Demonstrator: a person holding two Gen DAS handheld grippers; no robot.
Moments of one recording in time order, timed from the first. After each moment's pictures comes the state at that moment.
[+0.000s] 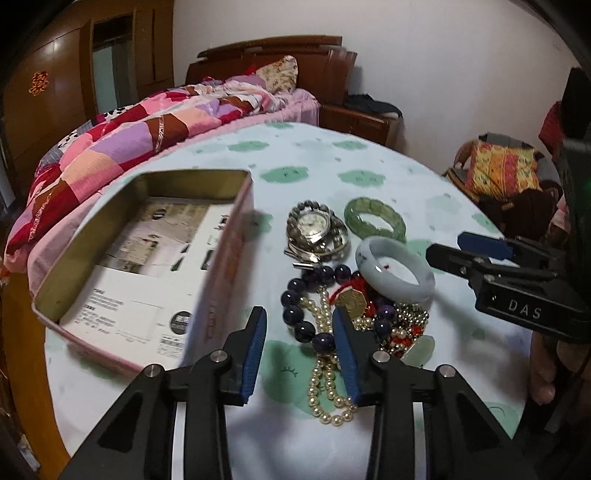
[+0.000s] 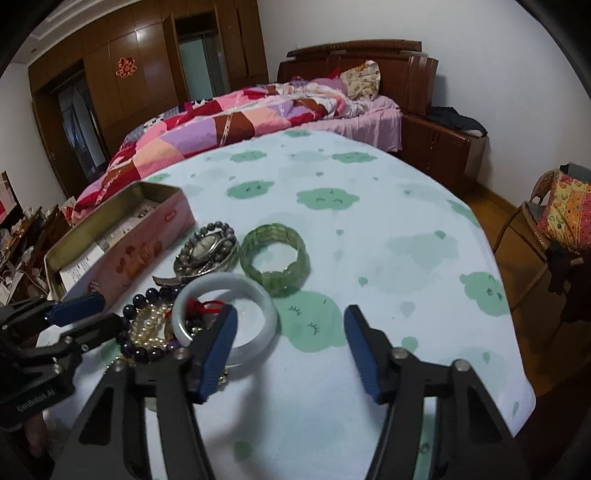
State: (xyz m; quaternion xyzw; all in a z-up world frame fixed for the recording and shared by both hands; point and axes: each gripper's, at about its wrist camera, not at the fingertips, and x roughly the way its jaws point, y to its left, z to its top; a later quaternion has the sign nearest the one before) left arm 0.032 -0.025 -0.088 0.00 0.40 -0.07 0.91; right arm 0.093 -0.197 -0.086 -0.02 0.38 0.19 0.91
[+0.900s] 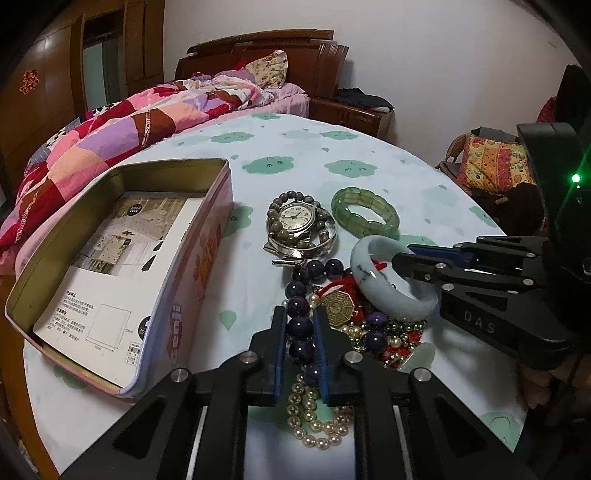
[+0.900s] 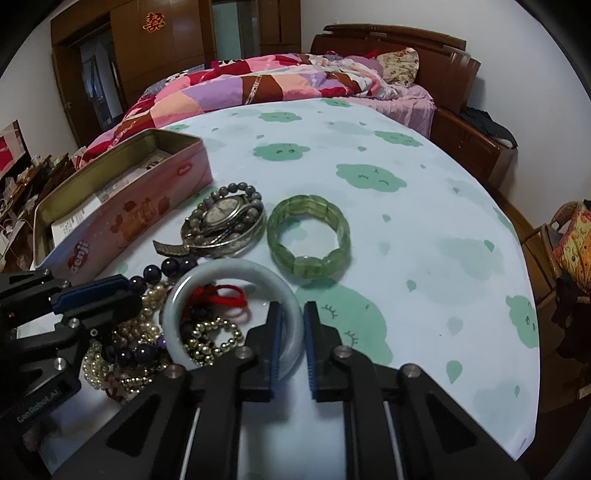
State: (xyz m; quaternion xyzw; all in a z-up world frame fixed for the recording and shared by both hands) left arm 0.040 -0.031 -0.098 0.00 0.40 -0.09 0.91; right arm 0.104 -0.166 -0.102 -0.10 0.41 0.22 0.88
